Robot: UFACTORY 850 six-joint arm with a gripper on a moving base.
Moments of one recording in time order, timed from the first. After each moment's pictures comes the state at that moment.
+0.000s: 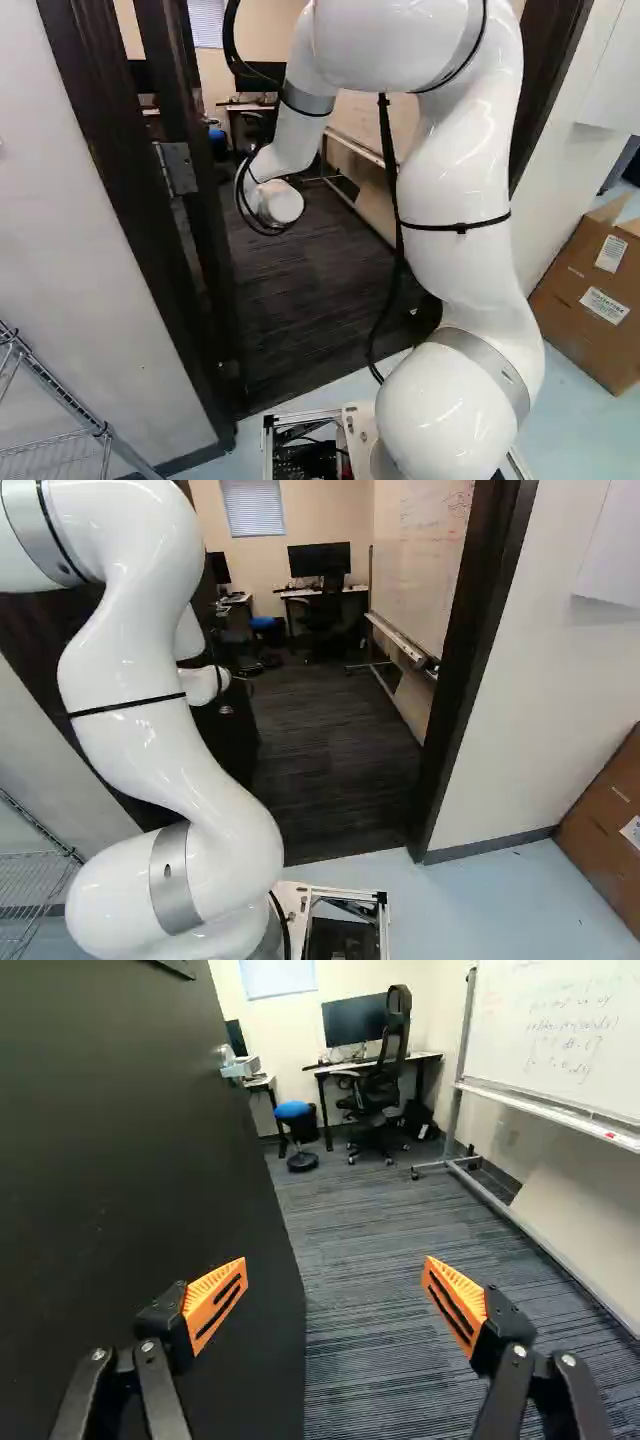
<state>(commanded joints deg) 26.6 -23.3 -48.3 19.7 52.7 0.0</state>
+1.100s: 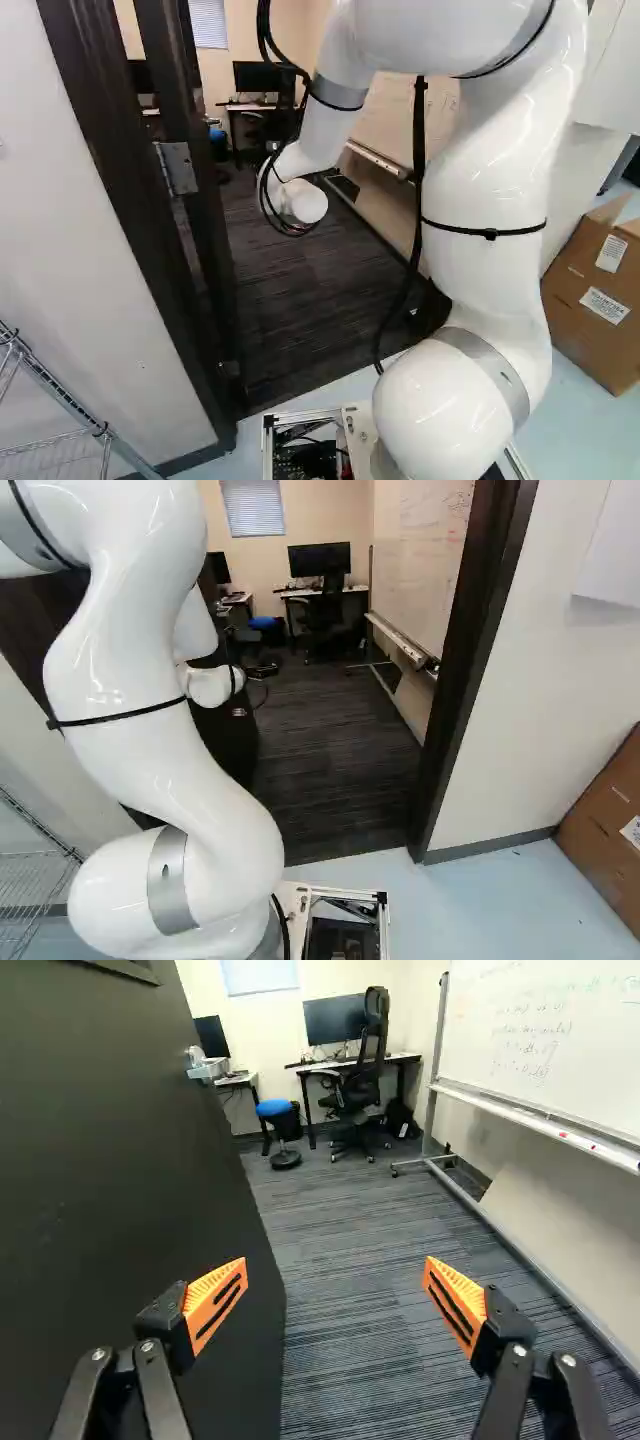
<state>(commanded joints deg) 21.2 -15.9 -40.1 16.1 52.2 0.0</state>
